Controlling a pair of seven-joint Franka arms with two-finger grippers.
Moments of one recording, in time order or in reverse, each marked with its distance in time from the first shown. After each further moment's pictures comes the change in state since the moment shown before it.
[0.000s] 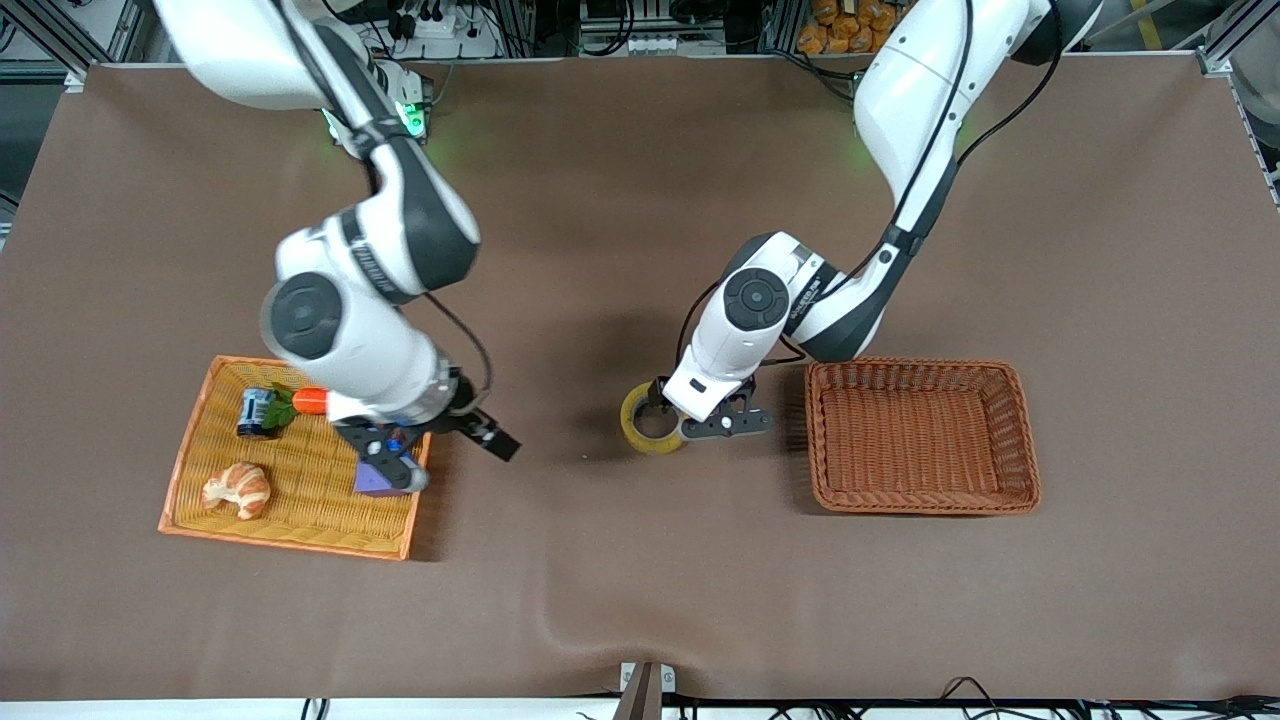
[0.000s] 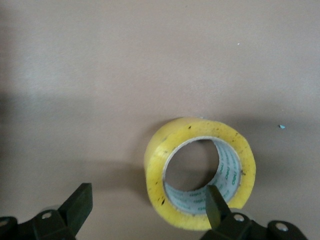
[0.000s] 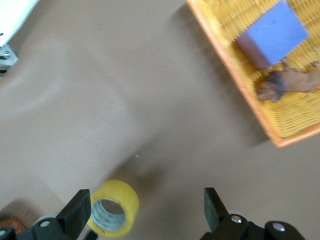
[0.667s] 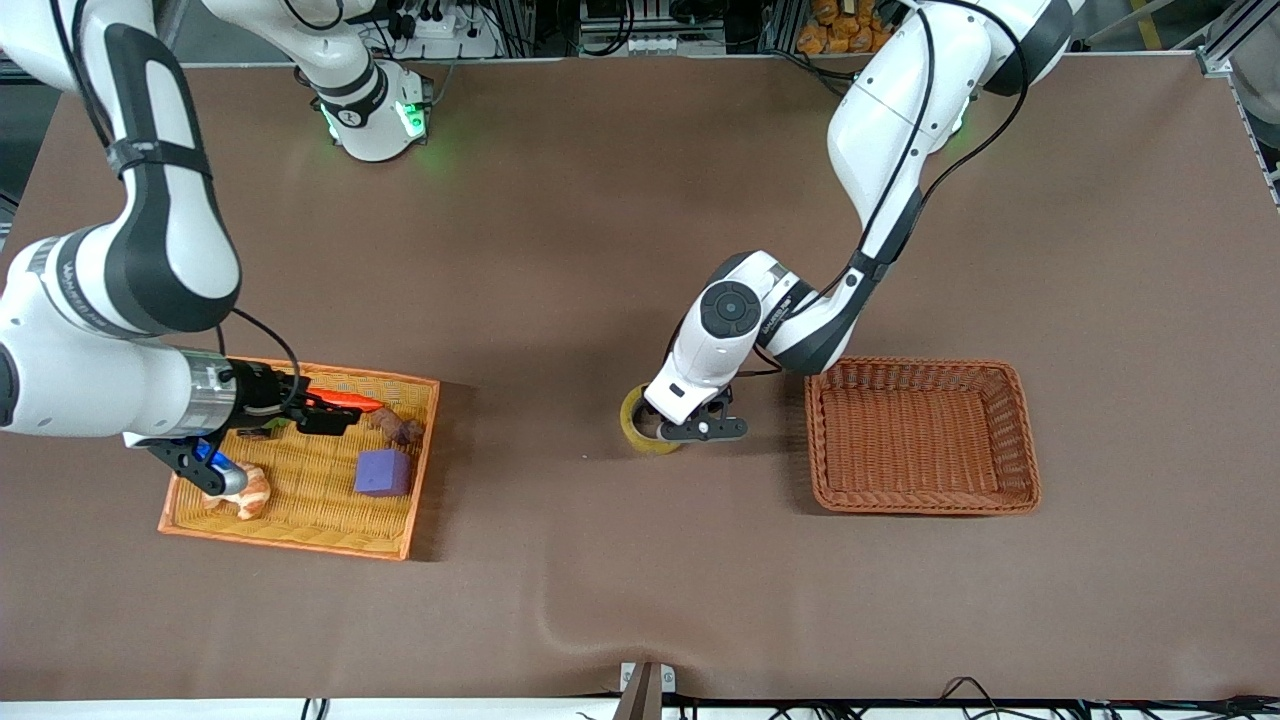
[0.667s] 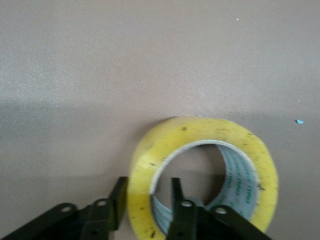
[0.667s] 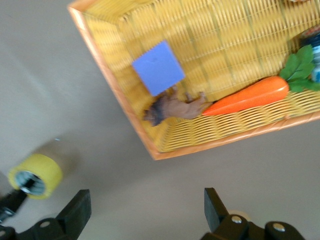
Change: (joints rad) left arm -0.027 0.098 0.003 0.039 0.048 0.063 0.000; right arm -0.301 -0.080 -0.002 -0.101 0.070 -0.270 -0.494
